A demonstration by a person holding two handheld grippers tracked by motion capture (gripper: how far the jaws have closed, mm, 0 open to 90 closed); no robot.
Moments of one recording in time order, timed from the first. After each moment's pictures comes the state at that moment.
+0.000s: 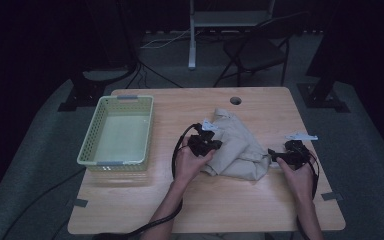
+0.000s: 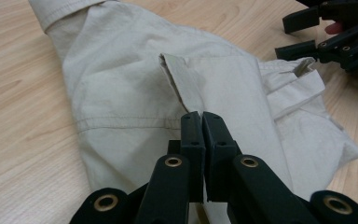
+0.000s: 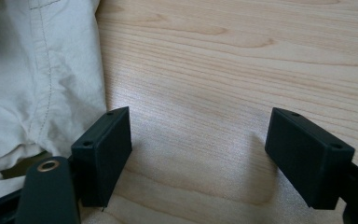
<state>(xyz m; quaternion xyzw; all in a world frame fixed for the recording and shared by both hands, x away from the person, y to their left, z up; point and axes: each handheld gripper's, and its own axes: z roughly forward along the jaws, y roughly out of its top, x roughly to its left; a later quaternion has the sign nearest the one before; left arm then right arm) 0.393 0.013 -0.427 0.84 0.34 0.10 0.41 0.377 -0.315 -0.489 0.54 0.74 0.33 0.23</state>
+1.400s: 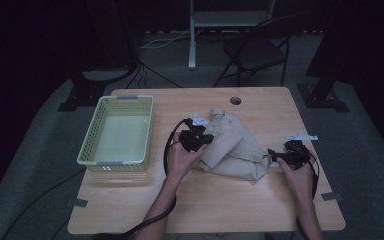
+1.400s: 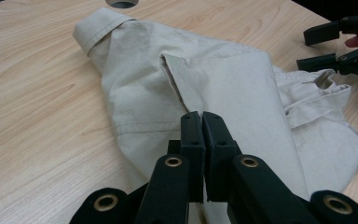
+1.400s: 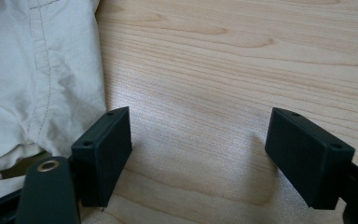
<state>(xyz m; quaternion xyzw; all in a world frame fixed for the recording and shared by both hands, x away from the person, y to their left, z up) 0.397 0.036 -0.412 0.83 0.36 0.13 0.41 0.377 -0.315 -0.489 0.54 0.74 0.33 0.23</state>
